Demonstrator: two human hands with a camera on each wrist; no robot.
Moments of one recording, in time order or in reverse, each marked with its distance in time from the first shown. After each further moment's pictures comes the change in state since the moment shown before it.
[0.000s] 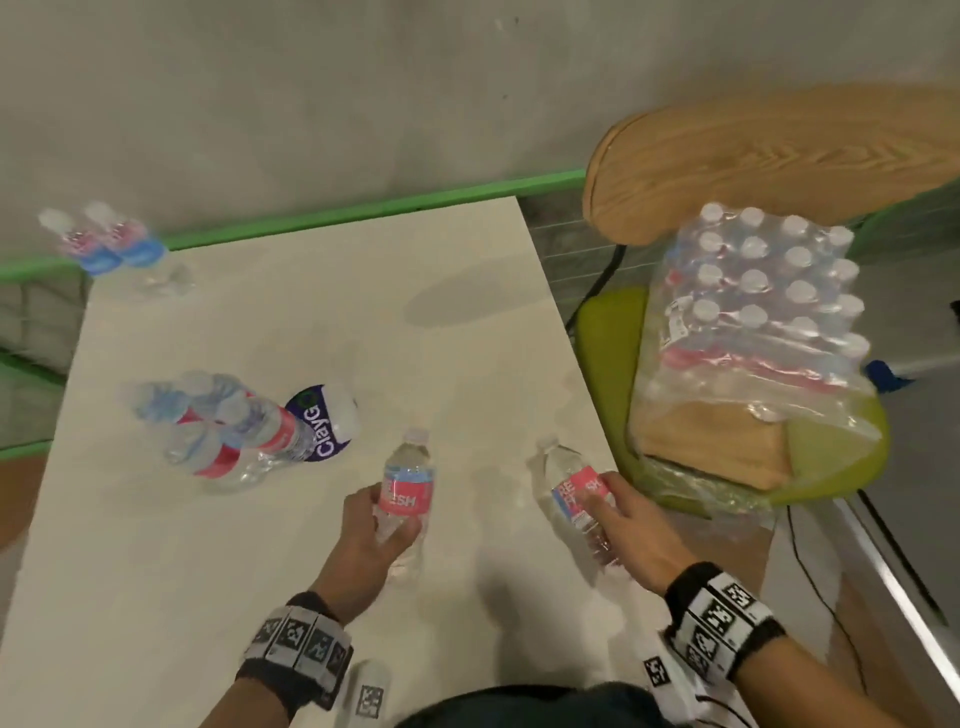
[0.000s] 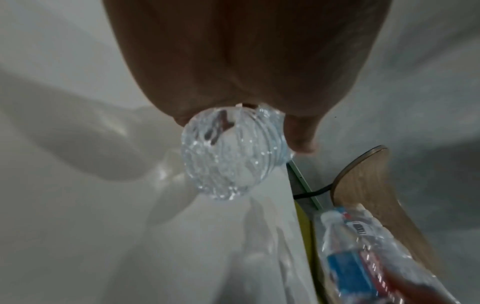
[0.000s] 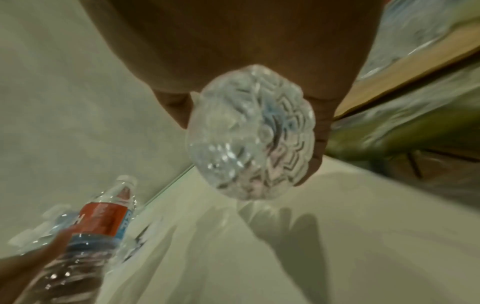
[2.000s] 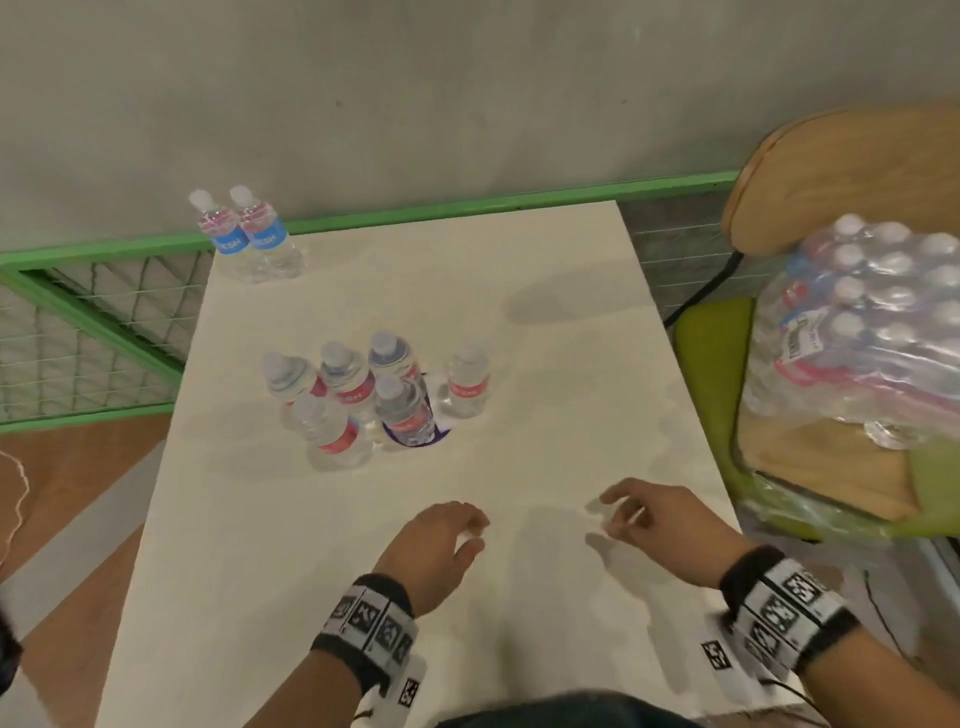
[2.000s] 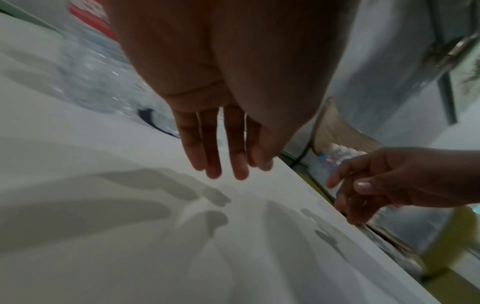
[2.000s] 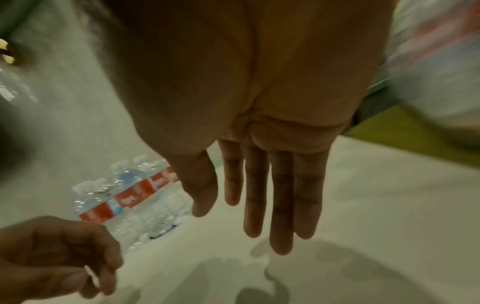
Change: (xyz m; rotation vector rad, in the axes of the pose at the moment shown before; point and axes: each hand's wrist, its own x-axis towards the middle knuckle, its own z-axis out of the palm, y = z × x) left_hand -0.005 -0.036 -0.067 0.629 -0.159 0.275; right_hand 0.017 -0.056 0.074 -0.493 -0.235 -0.131
